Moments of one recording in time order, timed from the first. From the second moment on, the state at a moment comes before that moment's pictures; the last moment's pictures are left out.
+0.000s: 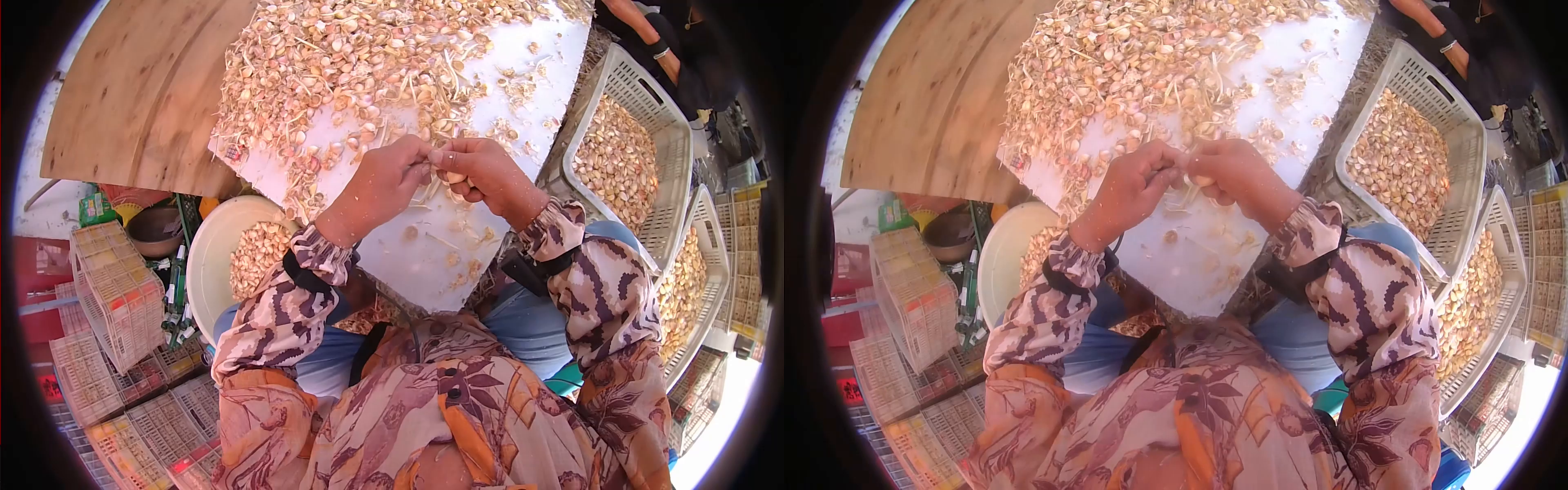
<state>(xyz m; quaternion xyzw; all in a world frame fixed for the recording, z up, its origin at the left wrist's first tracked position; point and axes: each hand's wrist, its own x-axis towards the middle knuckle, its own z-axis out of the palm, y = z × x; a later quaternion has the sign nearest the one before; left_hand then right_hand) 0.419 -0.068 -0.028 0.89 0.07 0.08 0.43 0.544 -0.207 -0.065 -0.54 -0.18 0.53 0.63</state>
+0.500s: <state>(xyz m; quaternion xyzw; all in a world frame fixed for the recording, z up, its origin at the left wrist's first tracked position) 0.451 -0.007 -0.041 0.95 -0.15 0.22 0.13 0.525 -0.212 -0.038 -0.56 -0.28 0.54 0.56</state>
